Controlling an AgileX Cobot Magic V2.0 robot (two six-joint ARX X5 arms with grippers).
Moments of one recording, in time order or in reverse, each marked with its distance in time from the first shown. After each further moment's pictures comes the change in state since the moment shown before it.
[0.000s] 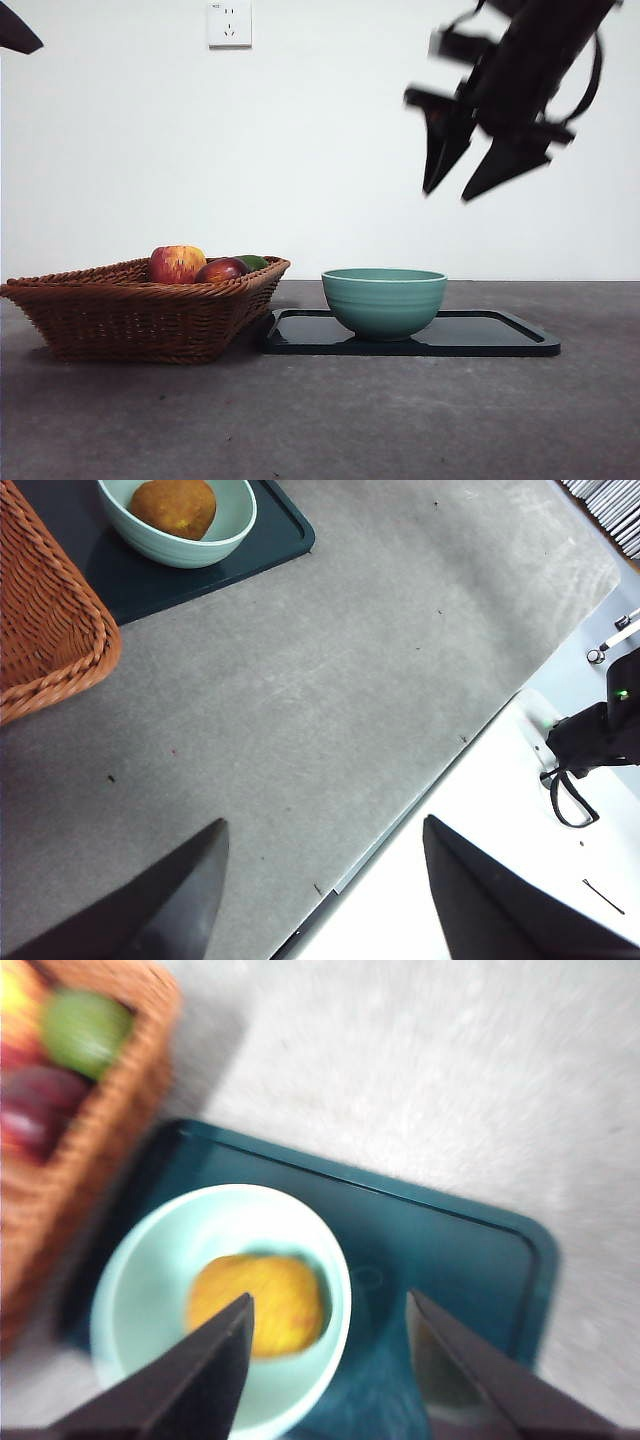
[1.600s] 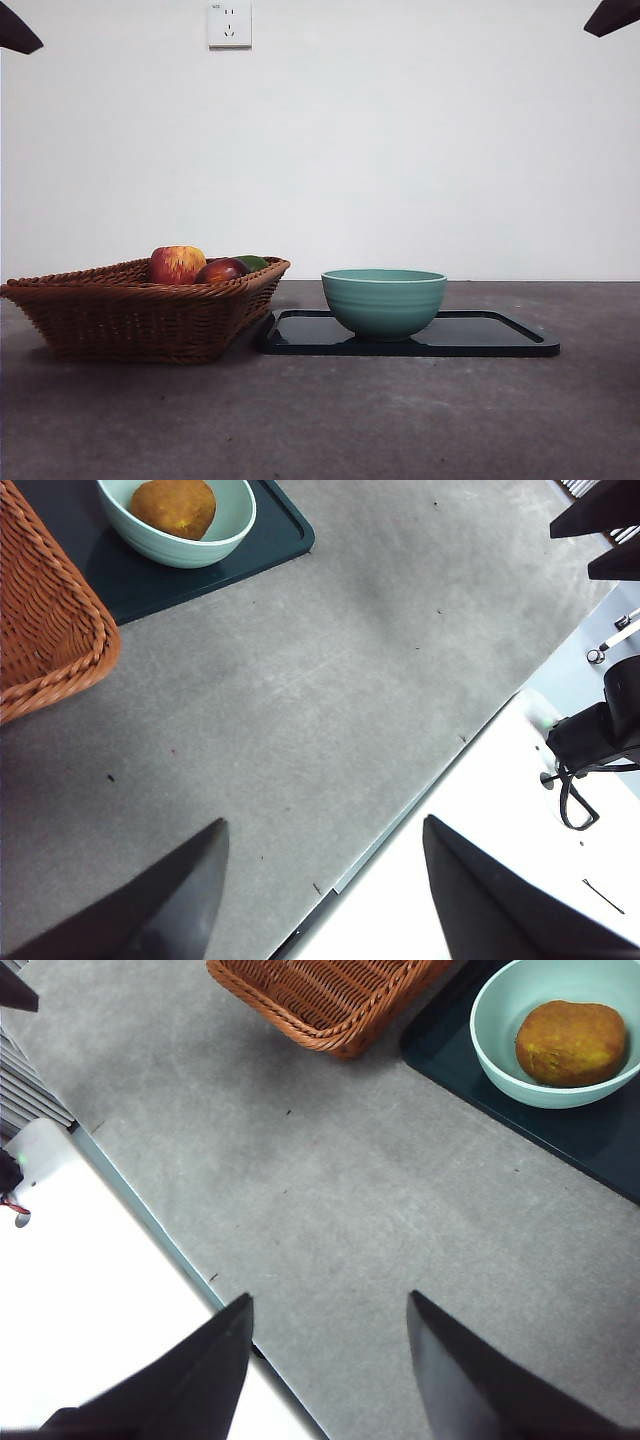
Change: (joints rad) left arm 0.000 0.000 0.000 0.000 0.000 0.000; right arm 0.194 -0.710 -0.219 -0.539 -0.267 -0.079
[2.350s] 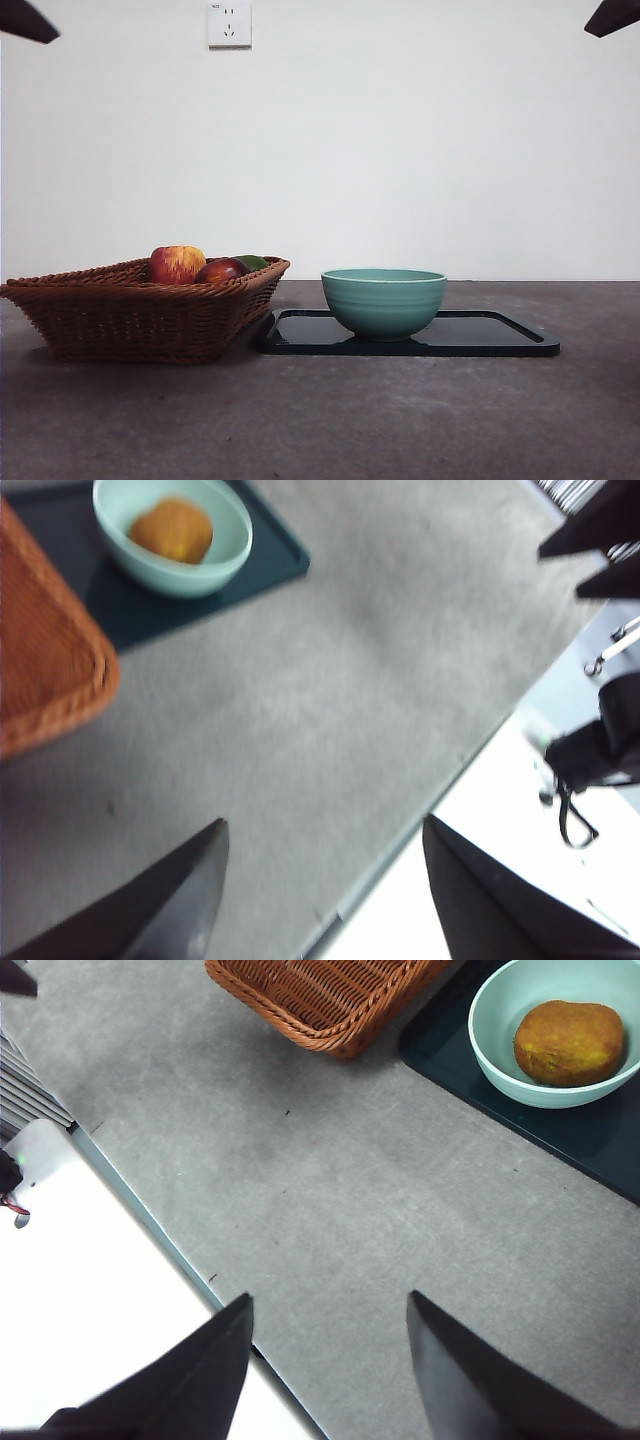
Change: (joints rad) left arm 0.000 0.015 0.000 0.064 0.000 0.000; right arm 0.000 0.000 0.000 0.000 0.000 0.000
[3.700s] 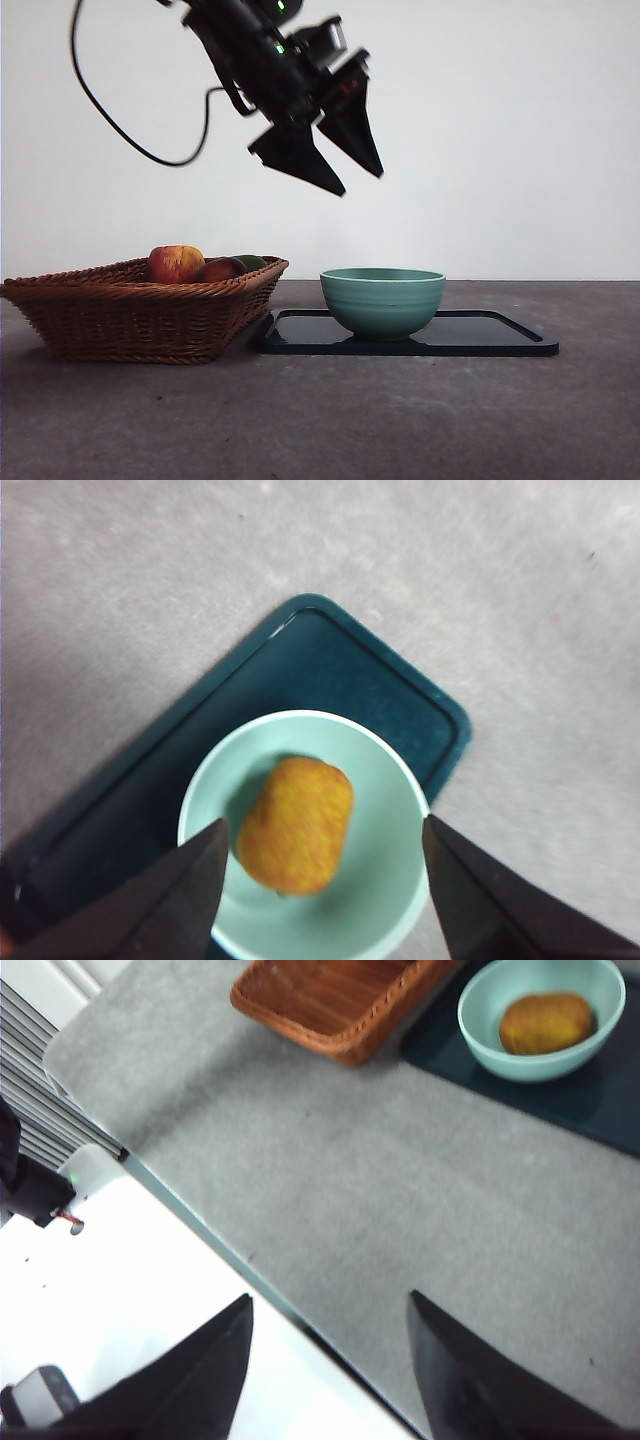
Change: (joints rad) left arm -0.005 1.239 0.904 0.131 -0.060 0.315; right arm 0.000 -0.267 0.000 -0.172 0.009 0.114
